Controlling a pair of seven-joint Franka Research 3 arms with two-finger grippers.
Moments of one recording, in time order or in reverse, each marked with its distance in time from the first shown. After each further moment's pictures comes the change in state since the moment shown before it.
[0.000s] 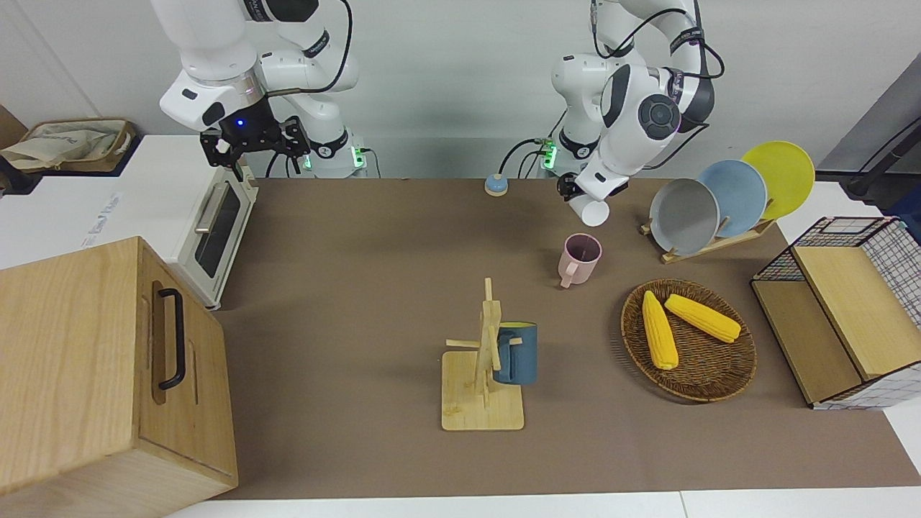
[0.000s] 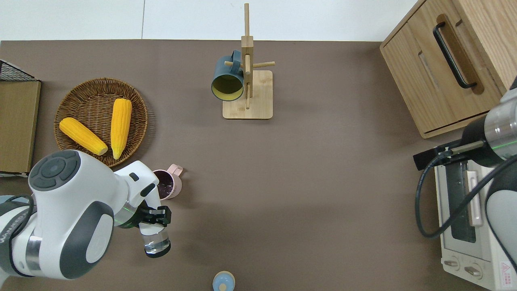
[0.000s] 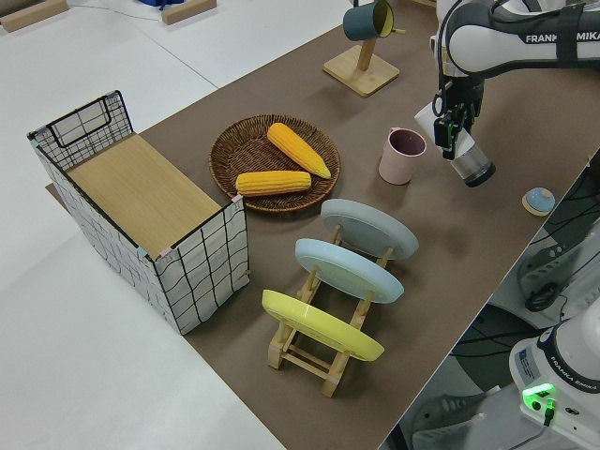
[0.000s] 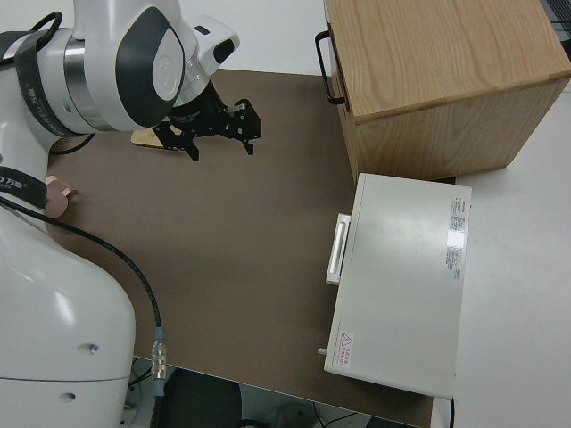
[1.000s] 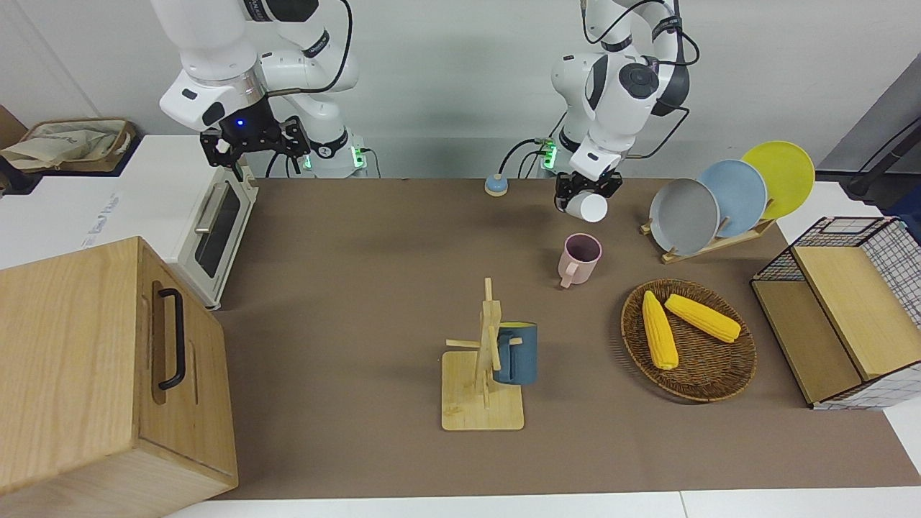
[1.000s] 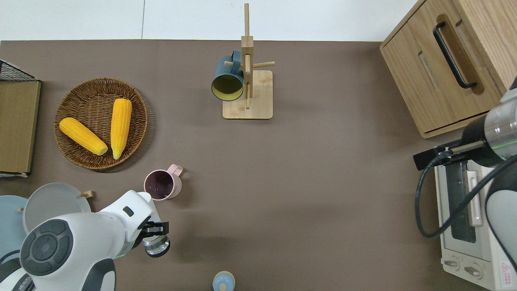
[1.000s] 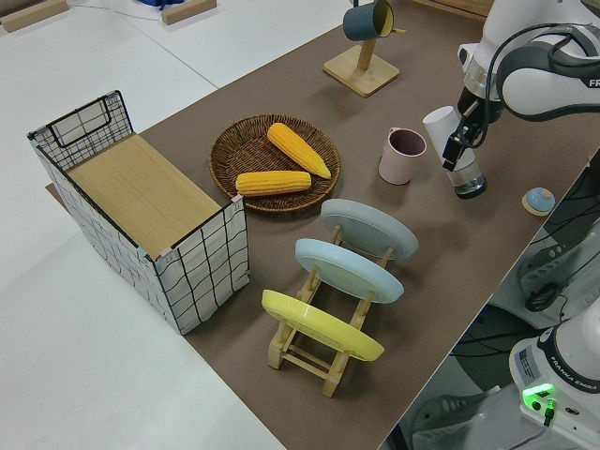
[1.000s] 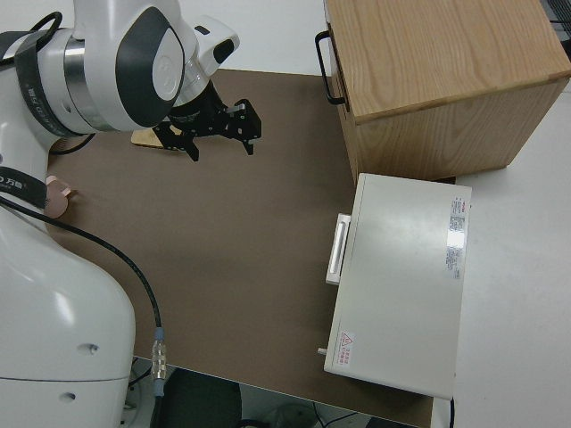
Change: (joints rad) left arm -0.003 -0.254 -0.027 -0.291 -0.006 0.292 -0.007; right arm 0.000 0.000 0.000 0.000 0.000 0.000 0.000
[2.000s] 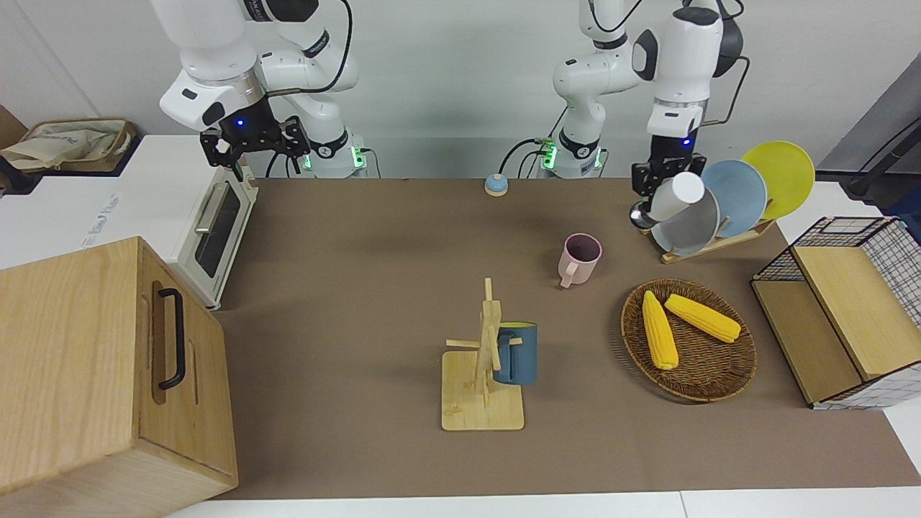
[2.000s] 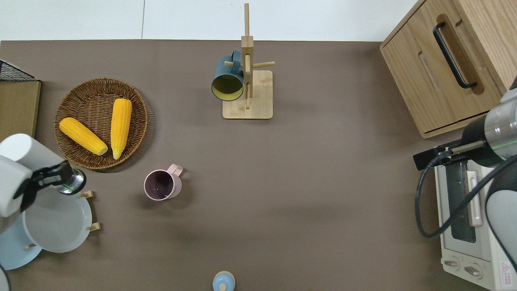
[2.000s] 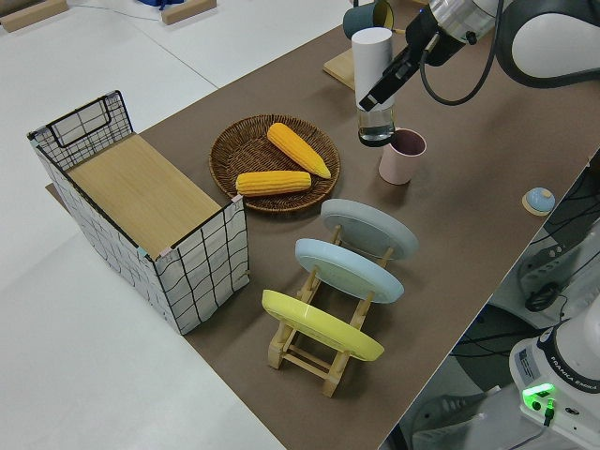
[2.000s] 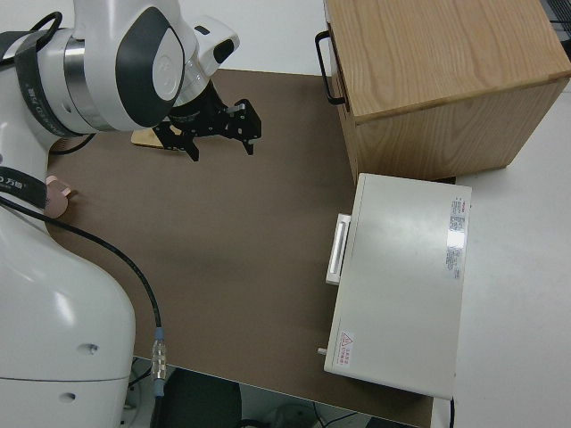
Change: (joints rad) left arm 0.305 0.001 0.016 0.236 0.185 0.243 0.037; right arm 0.000 0.000 0.000 0.000 0.000 0.000 0.000
